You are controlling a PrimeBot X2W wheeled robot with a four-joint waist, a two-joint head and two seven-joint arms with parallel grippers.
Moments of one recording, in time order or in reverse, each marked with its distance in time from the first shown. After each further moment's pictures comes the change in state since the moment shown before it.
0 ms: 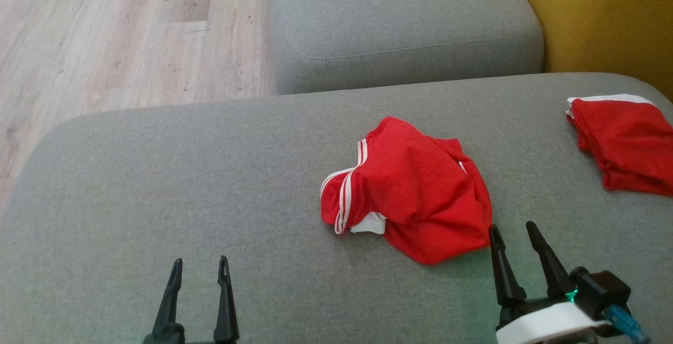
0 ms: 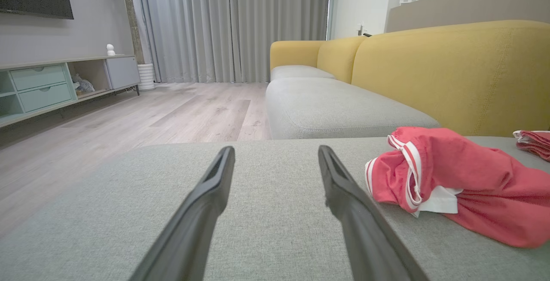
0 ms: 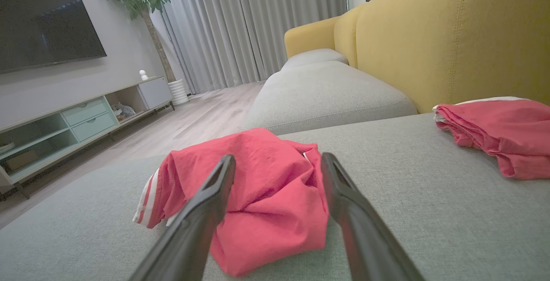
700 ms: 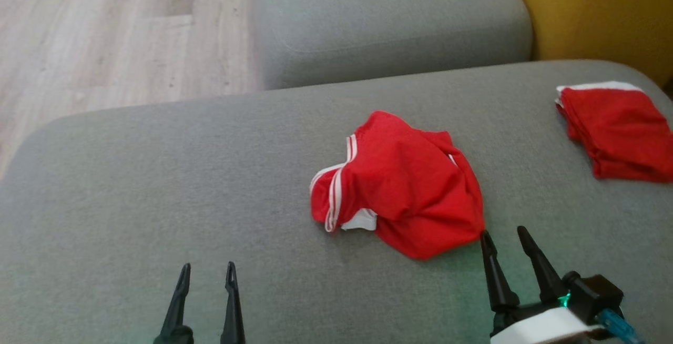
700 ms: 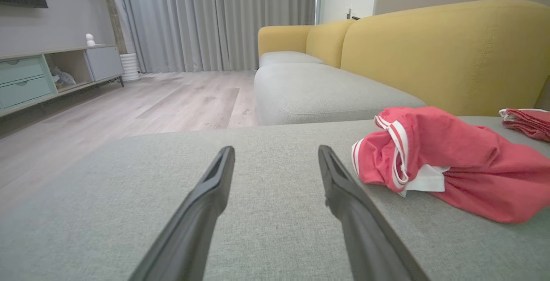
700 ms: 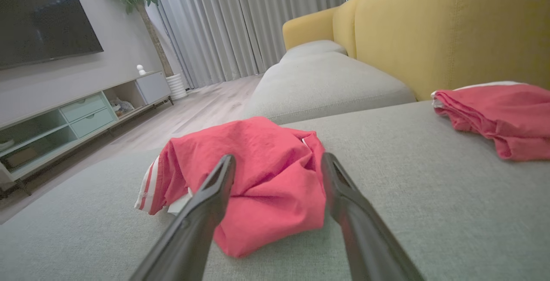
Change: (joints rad) left arm -0.001 0.000 -0.017 0.032 0.008 0.000 0.000; right arm 0.016 -0.004 0.028 -0.009 0.005 0.000 0.000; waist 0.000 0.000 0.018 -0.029
